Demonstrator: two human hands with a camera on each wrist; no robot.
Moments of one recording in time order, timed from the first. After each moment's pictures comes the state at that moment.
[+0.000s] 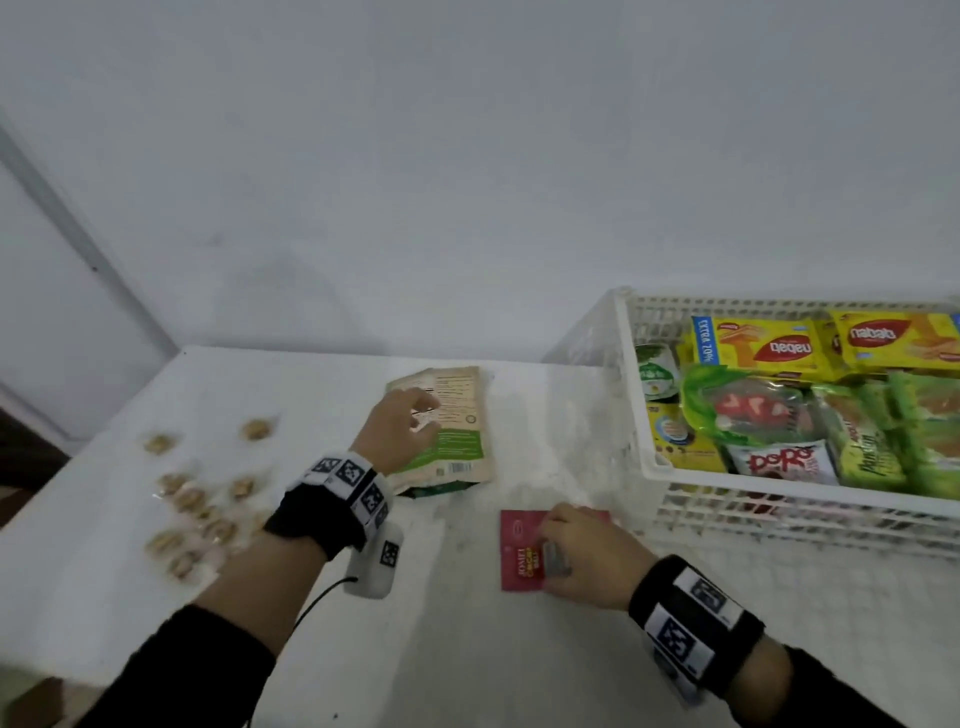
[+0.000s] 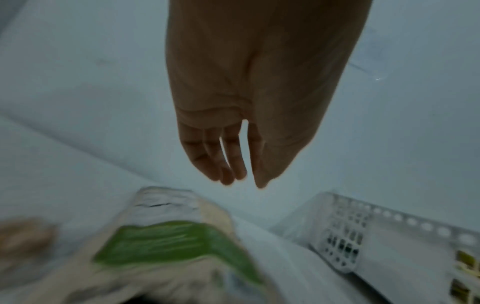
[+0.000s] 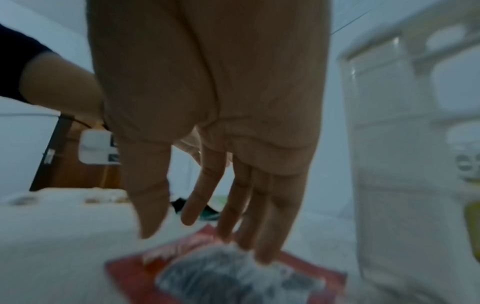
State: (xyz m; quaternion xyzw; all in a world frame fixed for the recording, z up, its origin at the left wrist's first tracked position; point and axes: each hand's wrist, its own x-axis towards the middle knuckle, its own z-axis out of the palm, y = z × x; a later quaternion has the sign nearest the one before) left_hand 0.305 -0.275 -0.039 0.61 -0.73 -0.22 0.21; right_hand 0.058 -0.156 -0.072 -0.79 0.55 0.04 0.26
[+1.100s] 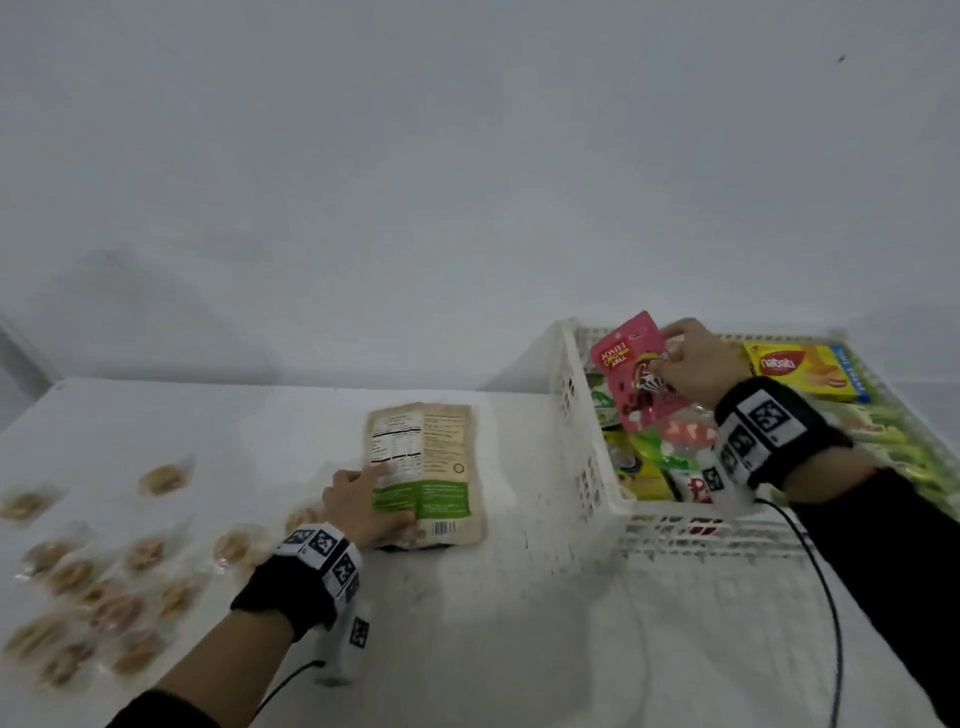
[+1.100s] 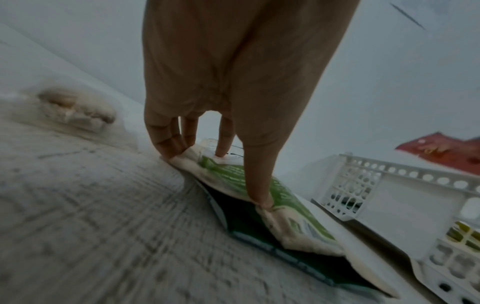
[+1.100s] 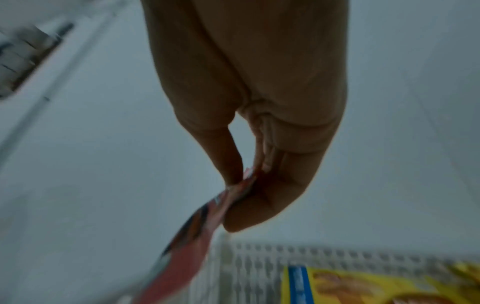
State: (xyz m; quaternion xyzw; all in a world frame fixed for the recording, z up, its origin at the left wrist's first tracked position) left_hand 0.309 -0.287 -0.102 0.68 -0.67 -0.28 0.05; right_hand -0.062 -0.260 0.074 -0.52 0.80 -0.23 0.18
